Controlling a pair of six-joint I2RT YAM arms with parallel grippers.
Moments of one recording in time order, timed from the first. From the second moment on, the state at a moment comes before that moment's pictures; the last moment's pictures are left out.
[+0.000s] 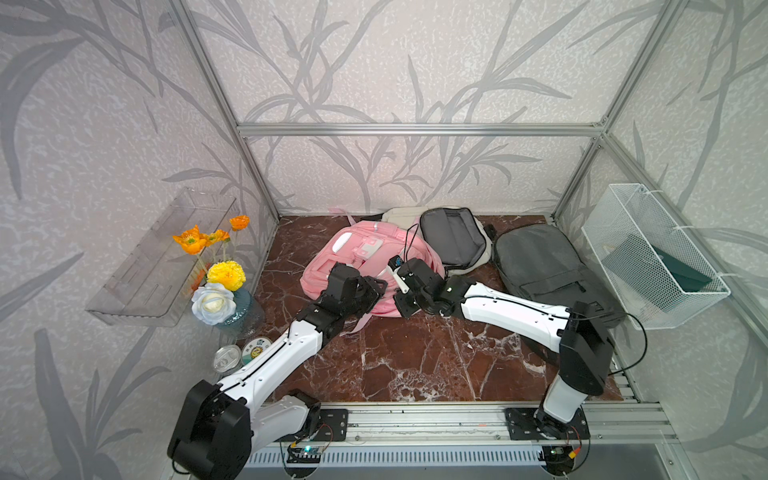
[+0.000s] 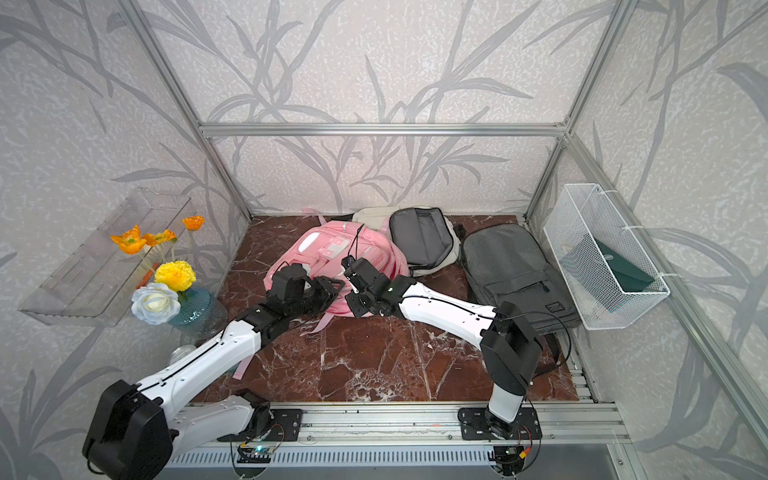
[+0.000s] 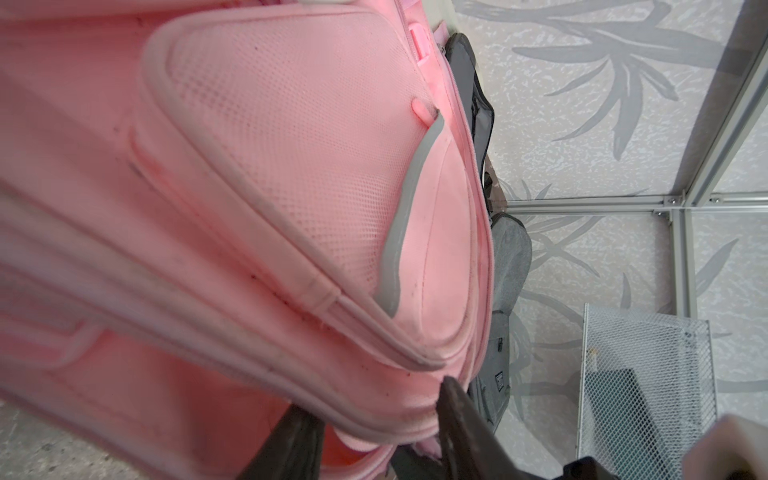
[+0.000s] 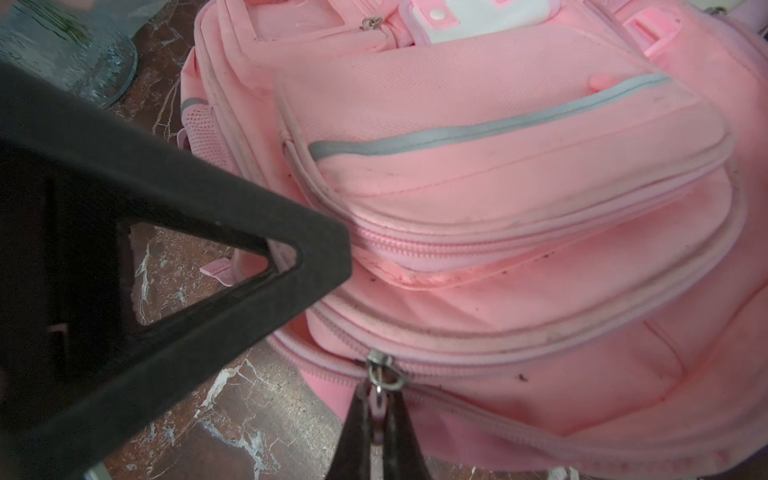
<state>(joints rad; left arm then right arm) -0.44 1.14 0.70 -0.15 0.16 -1.17 0.95 1.74 1.37 -0.47 0.07 0.28</state>
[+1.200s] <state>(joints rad) -0.36 1.05 0.85 -0.34 0.13 -0.73 0.72 1.73 1.38 -0.53 0.01 0.27</state>
